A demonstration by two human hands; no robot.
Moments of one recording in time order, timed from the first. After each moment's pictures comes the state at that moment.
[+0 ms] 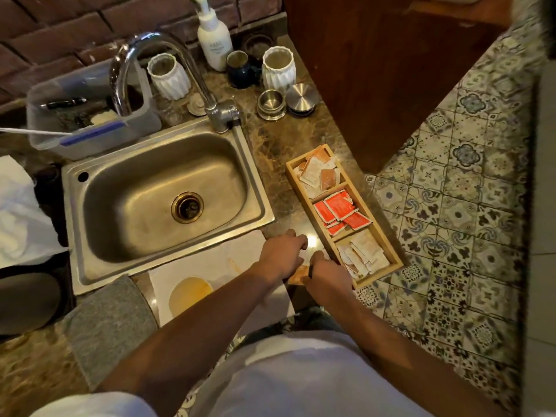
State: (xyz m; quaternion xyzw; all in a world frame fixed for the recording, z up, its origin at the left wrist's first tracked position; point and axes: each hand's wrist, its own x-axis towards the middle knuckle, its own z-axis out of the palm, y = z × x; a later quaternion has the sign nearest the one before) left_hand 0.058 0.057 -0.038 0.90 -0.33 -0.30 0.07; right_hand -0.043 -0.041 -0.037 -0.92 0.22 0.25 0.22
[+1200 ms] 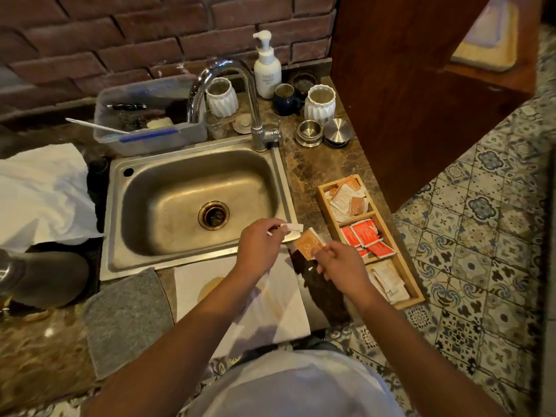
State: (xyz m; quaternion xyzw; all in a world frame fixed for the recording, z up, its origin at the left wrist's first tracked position) left_hand 0.088 0.133 0.042 0.90 -0.03 -0.13 0.42; right_hand 0.005 -0.037 0.036 -0.78 0.26 0.14 0.54
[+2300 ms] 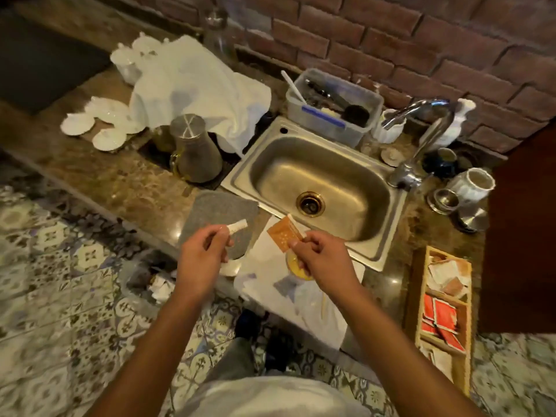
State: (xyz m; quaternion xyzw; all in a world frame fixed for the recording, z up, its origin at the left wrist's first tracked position) left_hand -0.097 0.344 0.080 0.67 0.36 0.15 0.63; right_hand 0.006 0.146 0.101 -0.80 -0.10 0.24 0.53
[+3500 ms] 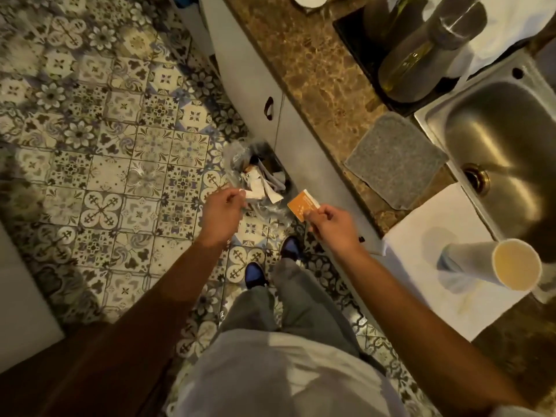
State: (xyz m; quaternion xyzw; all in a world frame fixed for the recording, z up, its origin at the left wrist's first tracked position) left_hand -0.343 0.527 -0.066 0.63 0.58 0.11 0.51; right_hand -0.163 0.378 -0.041 -0.81 -0.13 0.45 0.35
